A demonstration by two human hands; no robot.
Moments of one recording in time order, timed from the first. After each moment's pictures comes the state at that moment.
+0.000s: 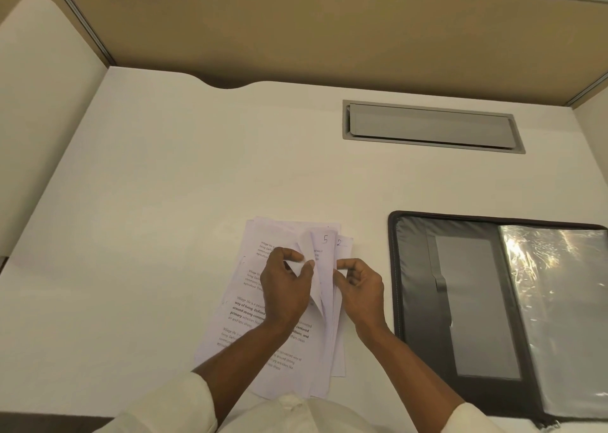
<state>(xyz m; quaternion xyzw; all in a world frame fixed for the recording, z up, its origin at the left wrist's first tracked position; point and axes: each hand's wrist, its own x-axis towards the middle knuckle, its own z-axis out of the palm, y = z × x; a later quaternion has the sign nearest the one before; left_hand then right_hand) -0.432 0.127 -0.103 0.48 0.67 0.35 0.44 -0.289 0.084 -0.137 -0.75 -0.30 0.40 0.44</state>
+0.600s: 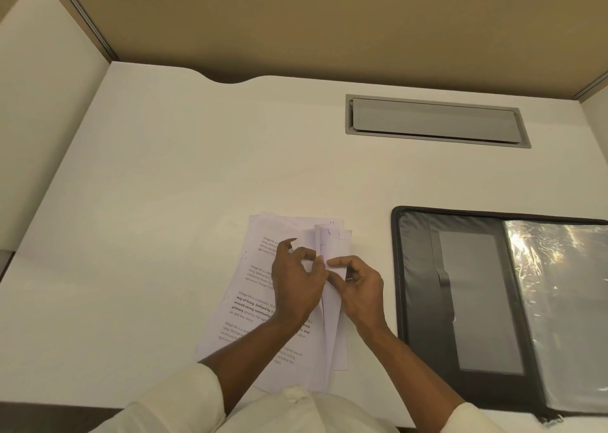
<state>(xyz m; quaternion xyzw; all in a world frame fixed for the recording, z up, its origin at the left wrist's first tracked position) -0.420 0.130 -0.095 0.56 0.67 0.29 0.39 -0.296 0.079 -0.127 -0.72 -0.37 0.38 0.45</state>
